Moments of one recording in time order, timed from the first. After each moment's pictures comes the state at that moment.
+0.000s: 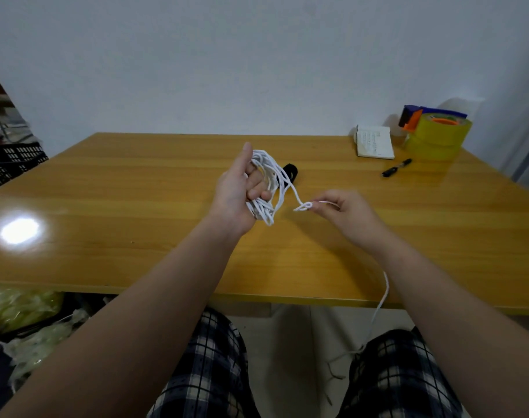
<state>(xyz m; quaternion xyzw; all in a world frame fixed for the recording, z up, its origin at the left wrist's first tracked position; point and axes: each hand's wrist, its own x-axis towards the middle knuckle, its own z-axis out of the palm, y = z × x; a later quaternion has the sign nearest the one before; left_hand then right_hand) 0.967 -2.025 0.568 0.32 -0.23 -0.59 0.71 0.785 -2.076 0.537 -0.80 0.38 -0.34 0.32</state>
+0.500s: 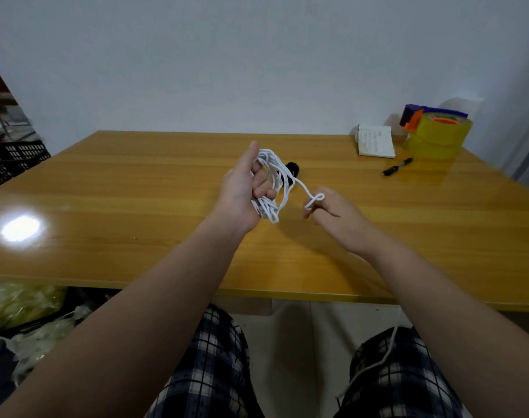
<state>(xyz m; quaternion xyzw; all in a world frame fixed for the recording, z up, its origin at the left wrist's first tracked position) 0.962 -2.021 0.571 0.34 -0.23 -0.58 0.70 0.793 -2.056 0.544 -0.85 0.34 -0.27 0.29</state>
